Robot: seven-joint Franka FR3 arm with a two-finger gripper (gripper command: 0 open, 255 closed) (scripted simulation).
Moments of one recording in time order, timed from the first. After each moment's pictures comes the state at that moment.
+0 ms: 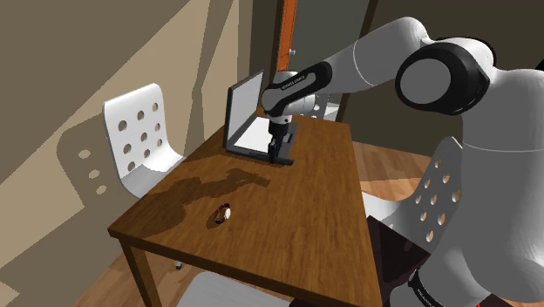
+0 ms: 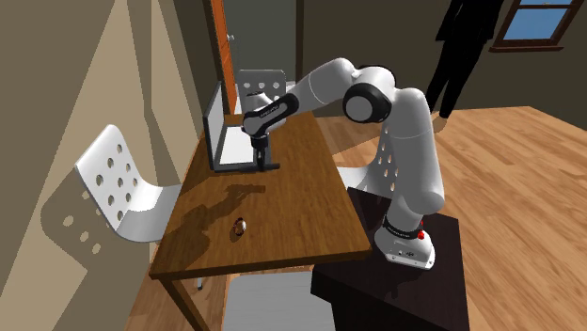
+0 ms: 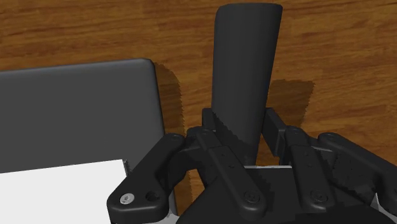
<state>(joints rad) 0.19 0.42 -0.30 -1.82 0.22 2.15 -0.70</state>
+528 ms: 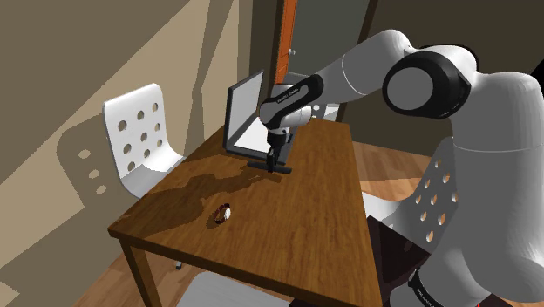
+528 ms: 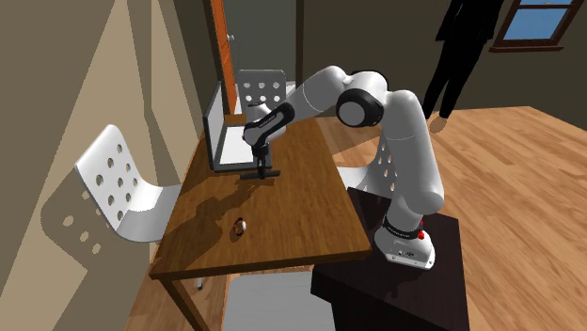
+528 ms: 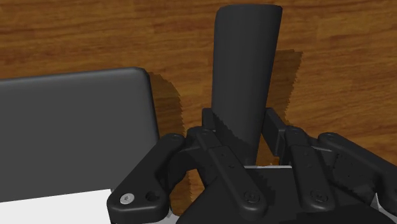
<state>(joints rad) 0.18 0.49 -0.28 -1.84 0.25 2.24 -0.72</state>
